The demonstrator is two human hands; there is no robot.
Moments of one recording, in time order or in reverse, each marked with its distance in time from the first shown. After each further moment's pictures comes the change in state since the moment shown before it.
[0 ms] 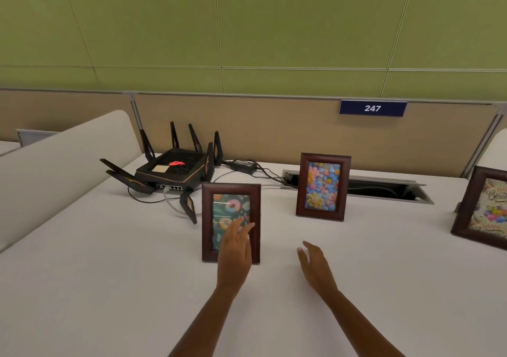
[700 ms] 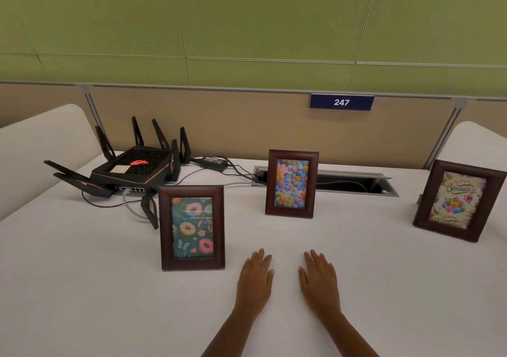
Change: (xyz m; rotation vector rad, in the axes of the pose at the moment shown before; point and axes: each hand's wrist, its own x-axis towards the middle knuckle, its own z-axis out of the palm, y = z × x) left_hand -0.036 0.064 0.083 0.188 -0.627 -0.021; right_hand -0.006 0.070 -0.040 -0.568 0.065 0.012
